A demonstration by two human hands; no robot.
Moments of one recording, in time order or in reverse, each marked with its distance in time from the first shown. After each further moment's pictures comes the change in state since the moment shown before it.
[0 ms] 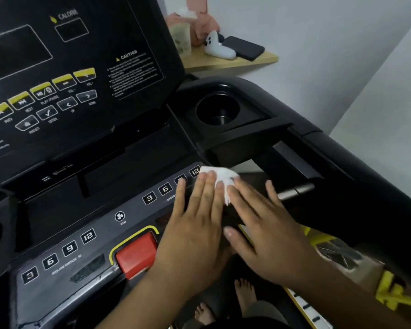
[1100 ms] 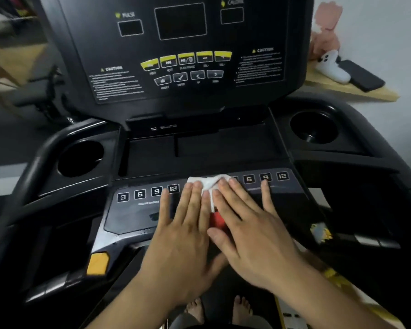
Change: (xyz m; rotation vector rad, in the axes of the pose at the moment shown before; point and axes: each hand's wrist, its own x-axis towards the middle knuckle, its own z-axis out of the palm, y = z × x) left_hand -0.111 -0.032 -0.005 0.027 -0.016 -0.498; right_hand 0.053 -0.096 0.026 -0.178 -0.152 -0.409
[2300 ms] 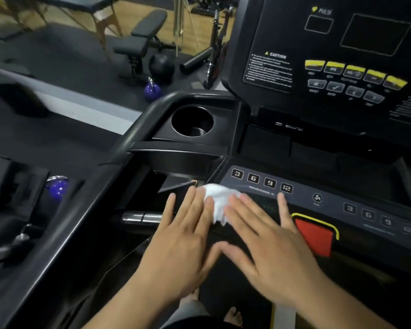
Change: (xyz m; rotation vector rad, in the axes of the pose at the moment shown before) left_hand -0.128 -0.072 0.020 -0.213 0.031 -0.442; right_hand 0.035 -0.106 0.017 -0.129 -0.132 -0.460
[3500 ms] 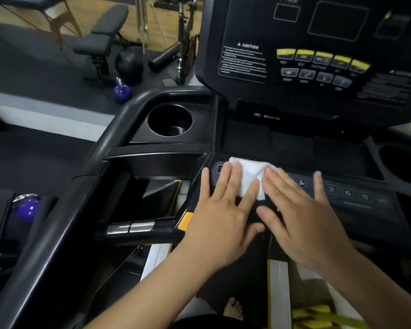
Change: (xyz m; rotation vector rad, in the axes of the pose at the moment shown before) left_hand 0.069 0.041 0.004 0.033 0.030 0.214; right_hand -0.013 0.046 -0.010 -0.059 0.023 0.336
